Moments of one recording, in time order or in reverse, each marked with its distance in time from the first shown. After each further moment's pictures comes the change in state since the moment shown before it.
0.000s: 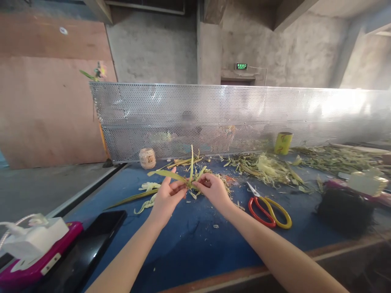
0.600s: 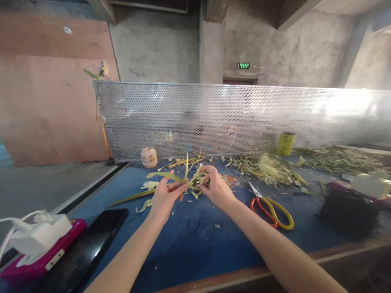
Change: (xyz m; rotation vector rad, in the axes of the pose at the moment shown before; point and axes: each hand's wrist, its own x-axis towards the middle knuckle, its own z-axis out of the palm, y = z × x) left_hand 0.005 -0.002 -0.008 -0.019 0.145 -0.067; right_hand 0.001 0.008 -0.015 -0.505 -0.060 -0.441
